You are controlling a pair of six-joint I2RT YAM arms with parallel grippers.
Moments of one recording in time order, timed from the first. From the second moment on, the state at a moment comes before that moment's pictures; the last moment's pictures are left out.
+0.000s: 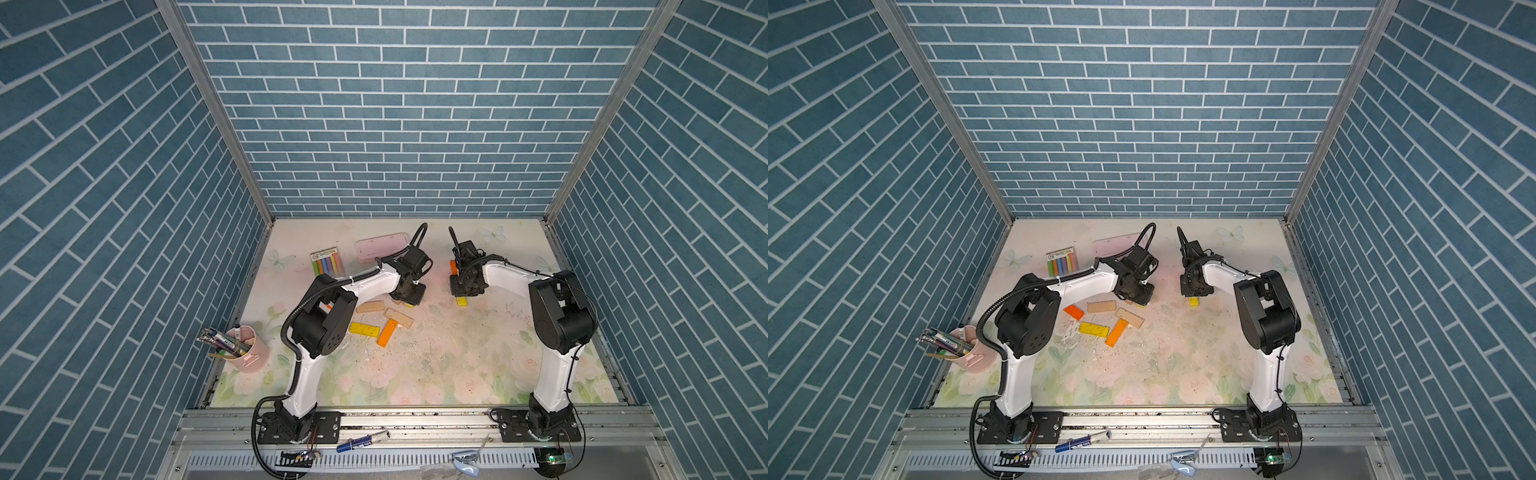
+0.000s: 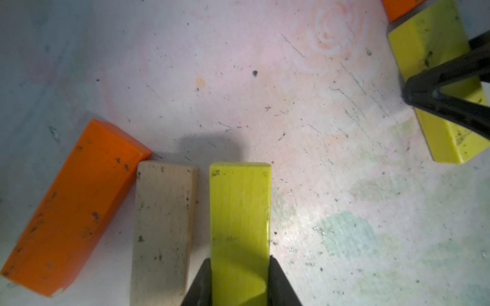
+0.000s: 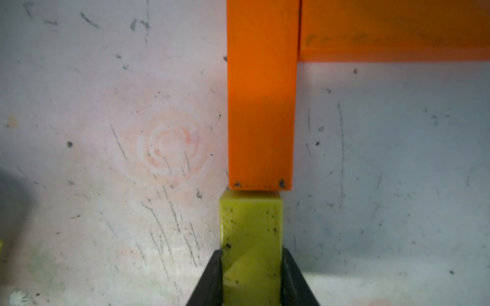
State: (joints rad) left arm -0.68 2.07 1.51 -0.63 0.04 -0.23; right arm 0.47 1.95 1.29 -0.58 0.04 0.31
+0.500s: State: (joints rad) left arm -0.68 2.07 1.51 -0.63 0.04 -0.23; right arm 0.47 1.96 1.30 -0.58 0.07 0.31
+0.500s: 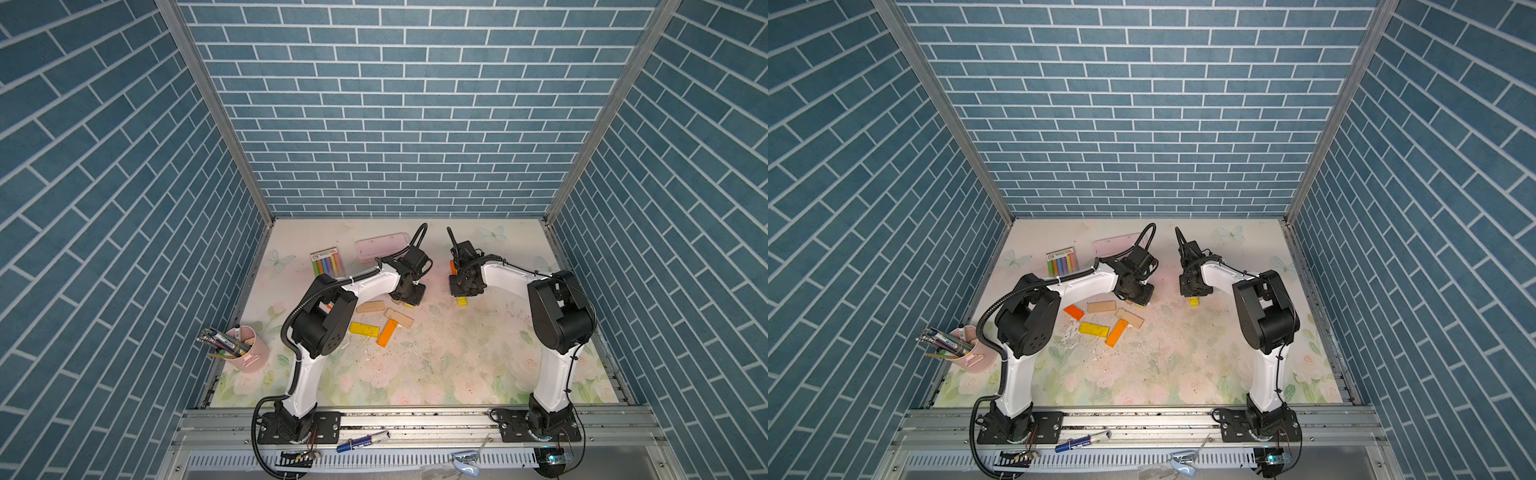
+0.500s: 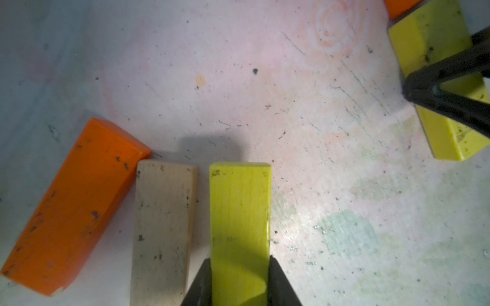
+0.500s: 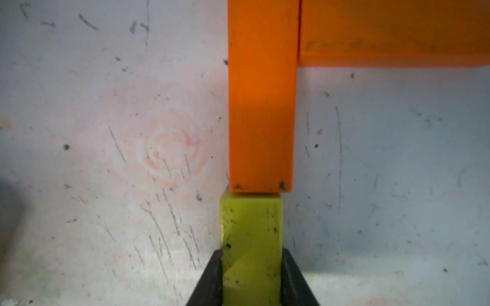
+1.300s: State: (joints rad) left arm -0.68 2.07 1.51 -0.64 0.04 -0.23; right arm 0.47 1.96 1.30 -0.57 0.10 0.34
